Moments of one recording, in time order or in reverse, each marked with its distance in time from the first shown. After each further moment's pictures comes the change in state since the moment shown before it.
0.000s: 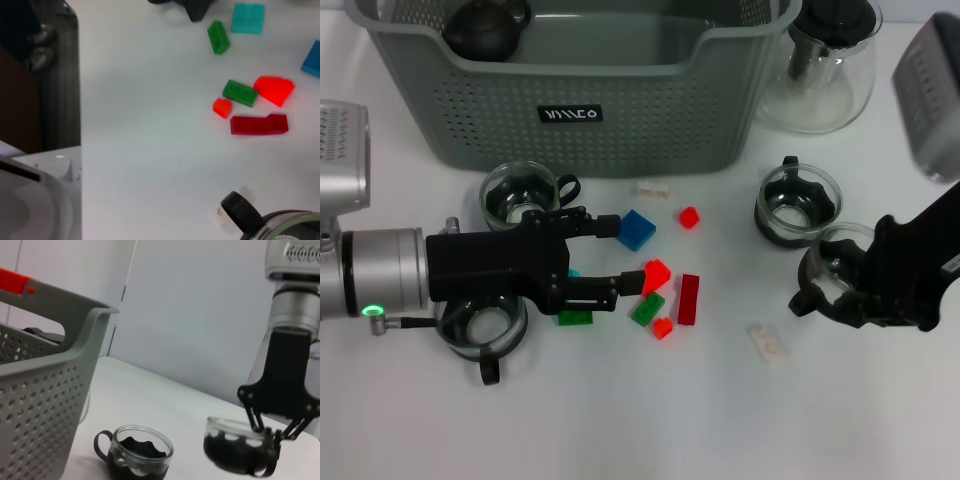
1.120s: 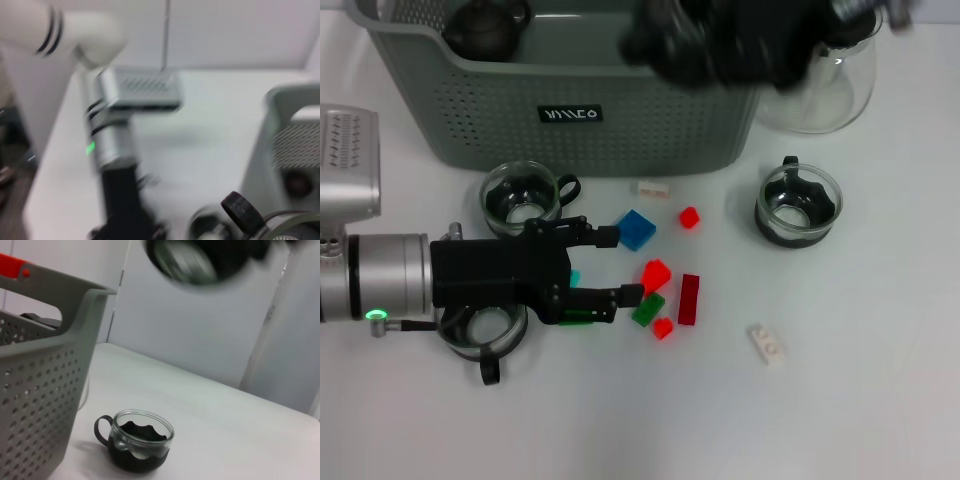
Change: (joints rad) left arm 0.000 0.002 0.031 0.002 0.014 -0.027 0.013; right arm 0.312 0.000 0.275 -0.070 0.266 0.009 0.095
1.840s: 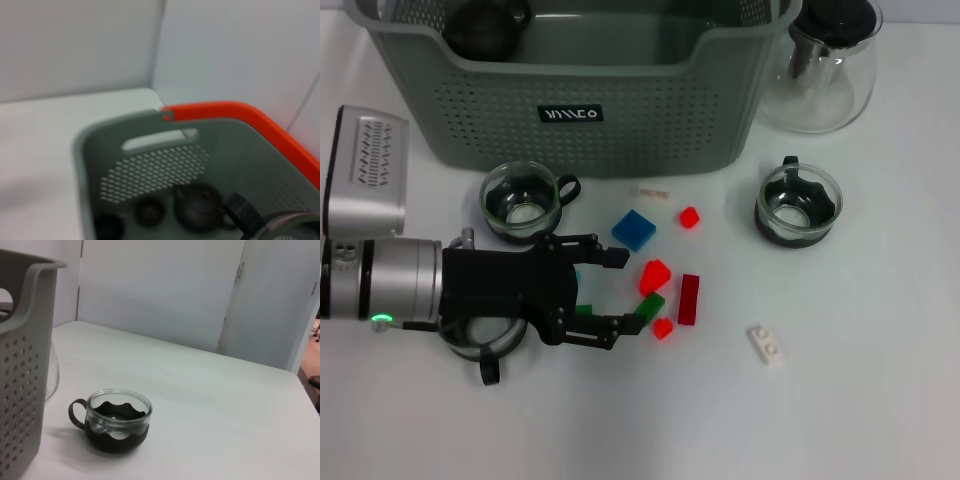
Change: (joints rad) left arm -0.006 0.000 0.109 0.038 0.014 -0.013 0.057; right arm 0.238 -0.041 -0.045 0.465 -0.153 0.641 0.101
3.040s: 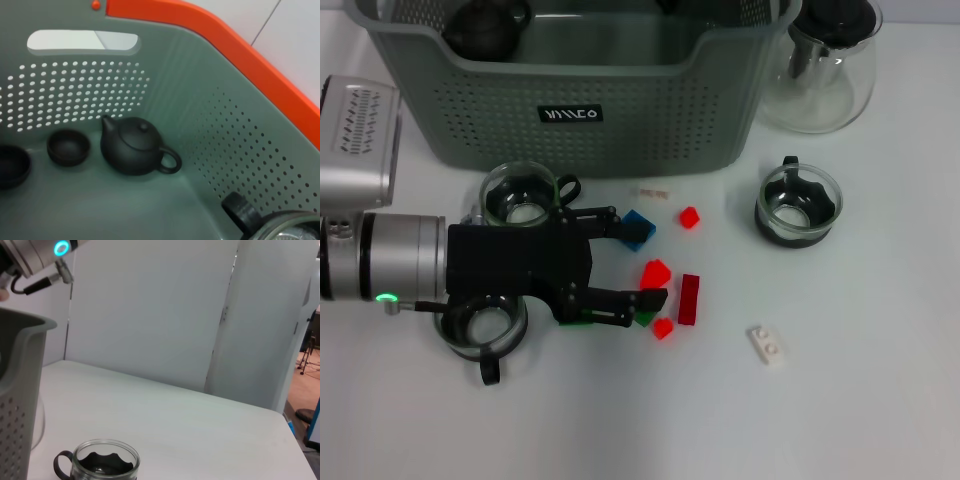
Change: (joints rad) left arm -0.024 0.002 -0.008 -0.001 -0.075 0.073 -0.026; right arm 0.066 0.047 -0.080 0.517 -0.018 0.622 -0.222
